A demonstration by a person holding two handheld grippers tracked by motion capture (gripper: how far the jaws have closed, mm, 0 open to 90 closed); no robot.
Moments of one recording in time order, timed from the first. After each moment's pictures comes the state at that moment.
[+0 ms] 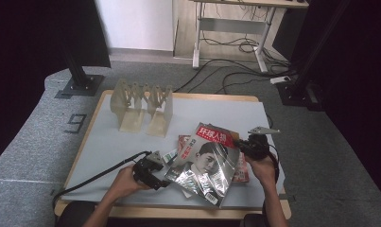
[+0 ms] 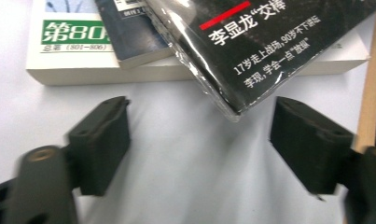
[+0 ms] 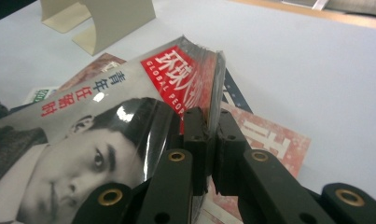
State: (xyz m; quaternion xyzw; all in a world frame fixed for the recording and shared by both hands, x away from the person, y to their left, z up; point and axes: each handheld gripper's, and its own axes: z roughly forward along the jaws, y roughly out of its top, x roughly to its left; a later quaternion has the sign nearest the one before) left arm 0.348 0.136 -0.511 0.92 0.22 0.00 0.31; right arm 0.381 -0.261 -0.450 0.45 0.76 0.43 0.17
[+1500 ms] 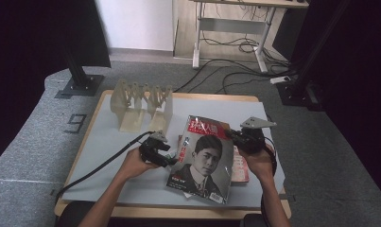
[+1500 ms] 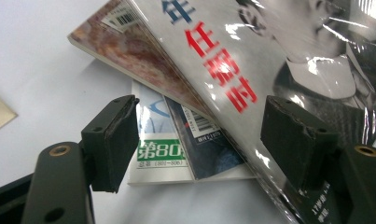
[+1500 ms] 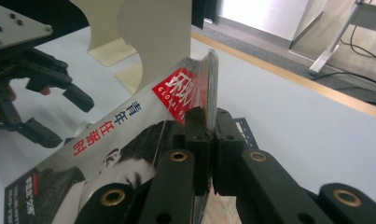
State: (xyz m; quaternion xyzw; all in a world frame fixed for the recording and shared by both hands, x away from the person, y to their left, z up) left arm 0.398 0.121 -0.474 0.90 0.24 0.02 0.37; right arm 0.362 -0.221 -0.386 0.37 0.78 0.46 0.22
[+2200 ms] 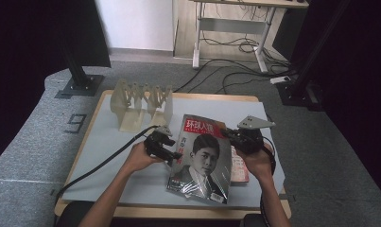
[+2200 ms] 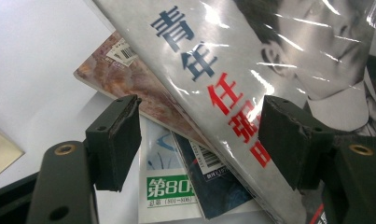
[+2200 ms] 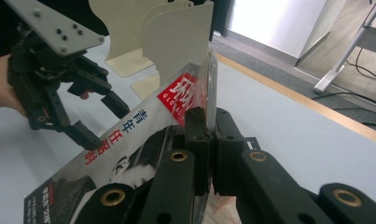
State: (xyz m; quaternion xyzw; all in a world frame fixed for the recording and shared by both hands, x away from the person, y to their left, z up) left arm 0.417 0.106 -0.467 0.90 0.23 0.01 0.37; right arm 0.350 -0.209 -0.368 0.33 0.78 0.47 0.23
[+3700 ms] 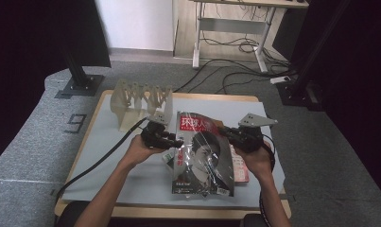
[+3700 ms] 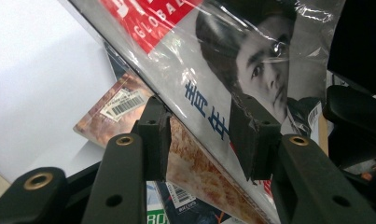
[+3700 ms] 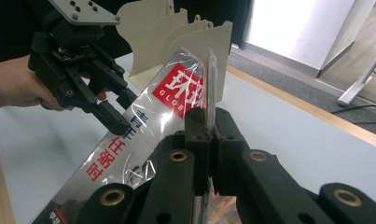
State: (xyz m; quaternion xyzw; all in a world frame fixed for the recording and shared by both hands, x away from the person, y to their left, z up) left arm 0.418 0.114 -0.426 0.87 0.22 -0.02 0.45; right arm 0.350 -0.206 -0.358 0.32 0.78 0.51 0.20
